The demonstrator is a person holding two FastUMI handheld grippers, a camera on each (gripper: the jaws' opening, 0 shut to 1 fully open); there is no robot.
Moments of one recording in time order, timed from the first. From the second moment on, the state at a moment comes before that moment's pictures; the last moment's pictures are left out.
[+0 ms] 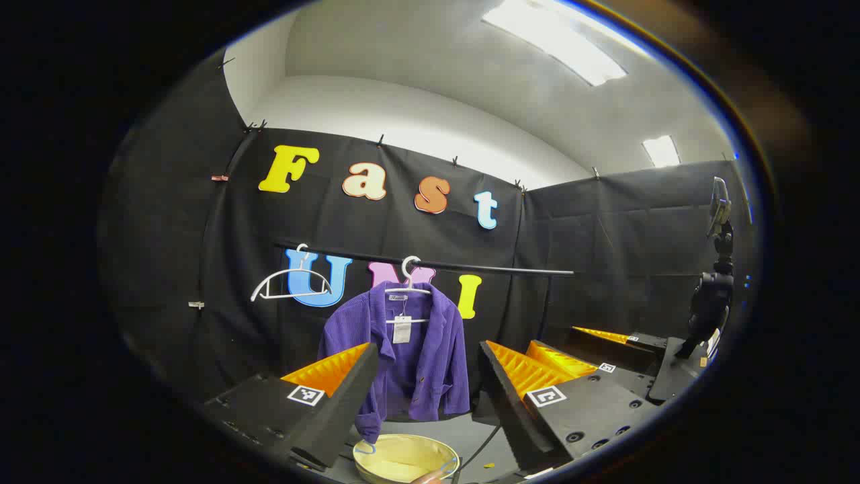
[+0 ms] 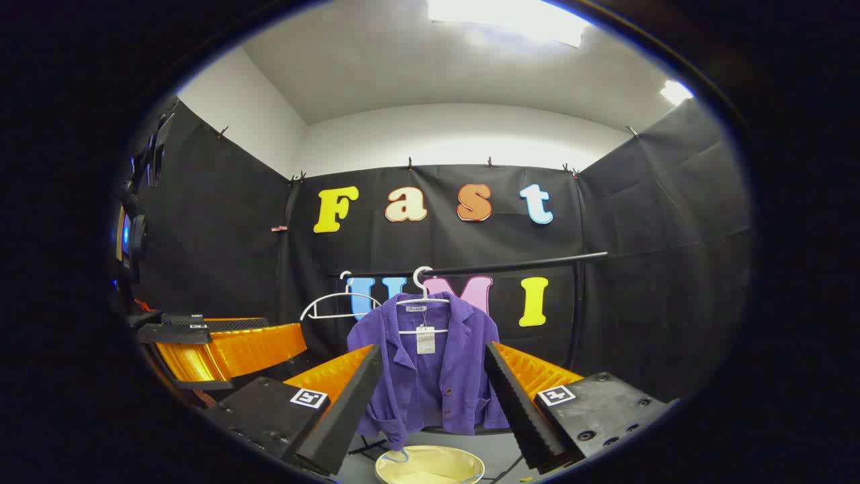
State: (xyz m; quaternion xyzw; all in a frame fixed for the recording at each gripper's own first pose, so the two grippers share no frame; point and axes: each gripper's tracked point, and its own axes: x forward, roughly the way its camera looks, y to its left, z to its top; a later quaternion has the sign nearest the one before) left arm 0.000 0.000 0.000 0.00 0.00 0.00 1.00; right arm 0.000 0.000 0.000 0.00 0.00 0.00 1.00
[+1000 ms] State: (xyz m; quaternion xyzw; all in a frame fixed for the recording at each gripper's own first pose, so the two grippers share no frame) left arm 0.008 -0.018 0.005 -0.02 -0.01 -0.05 1.00; right arm -0.034 -0.024 0.013 -0.02 0.00 -0.06 1.00
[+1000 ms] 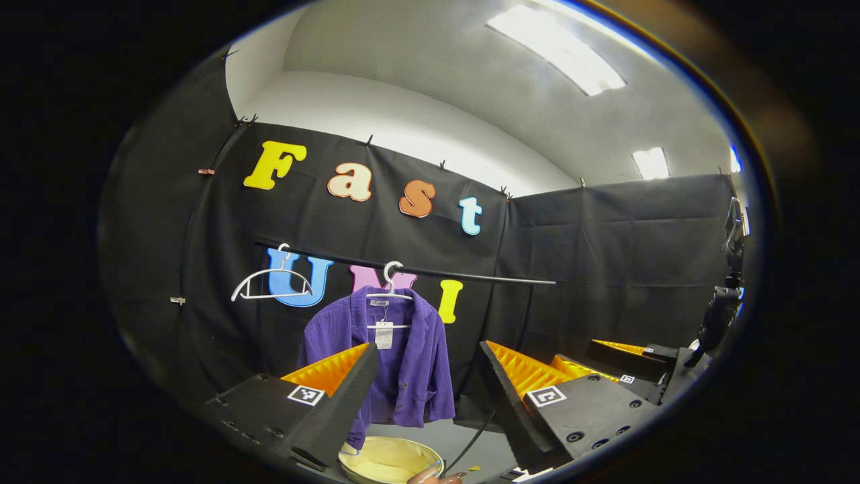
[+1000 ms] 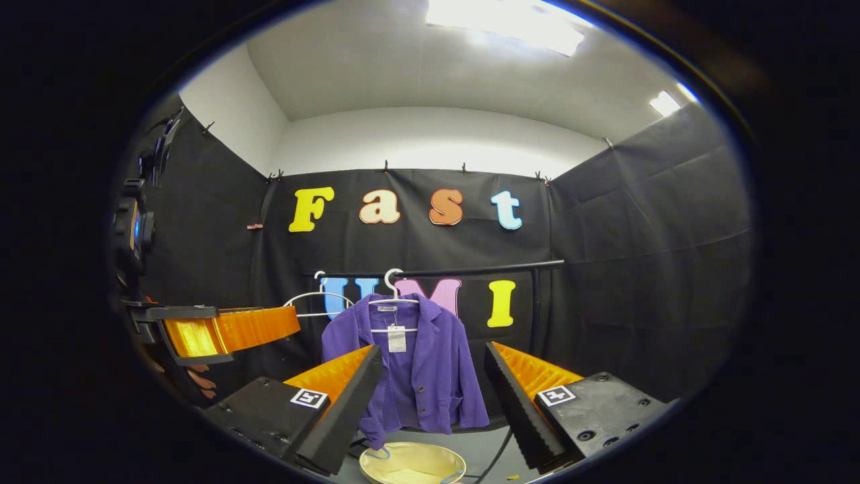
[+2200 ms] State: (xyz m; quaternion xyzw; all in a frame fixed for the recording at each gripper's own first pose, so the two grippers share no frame) left arm 0.001 -0.008 0.007 -0.01 -0.02 -0.02 1.00; right arm -0.006 -0.001 0.007 0.00 -0.01 -0.01 1.00
